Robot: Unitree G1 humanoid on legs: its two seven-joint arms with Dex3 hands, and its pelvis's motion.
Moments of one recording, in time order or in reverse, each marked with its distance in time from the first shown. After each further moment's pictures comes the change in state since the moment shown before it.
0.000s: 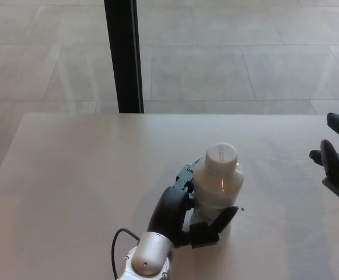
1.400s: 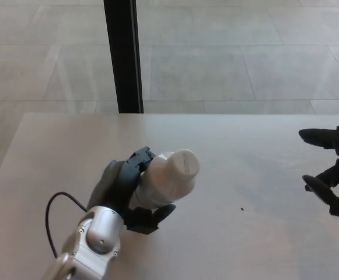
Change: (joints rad) left_arm -0.078 0.350 -0.049 -0.150 0.177 0.170 0.028; right_arm 0.160 -0.291 0.175 -0.218 -0.107 -0.139 0.128
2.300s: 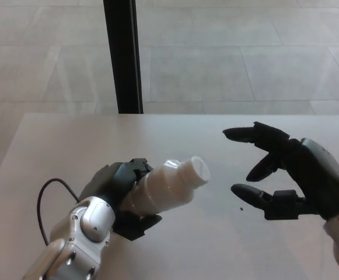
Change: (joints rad) left_arm -0.047 0.069 -0.092 -0.077 0.059 0.250 -0.166; right_arm -0.147 0.121 0.250 -0.053 -0.364 0.033 -0.067
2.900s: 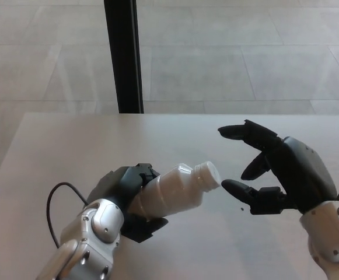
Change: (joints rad) left_arm -0.002 -0.054 0.006 -0.005 0.042 0.062 -0.005; right_arm -0.031 0.065 0.031 0.099 -0.111 0.029 -0.023
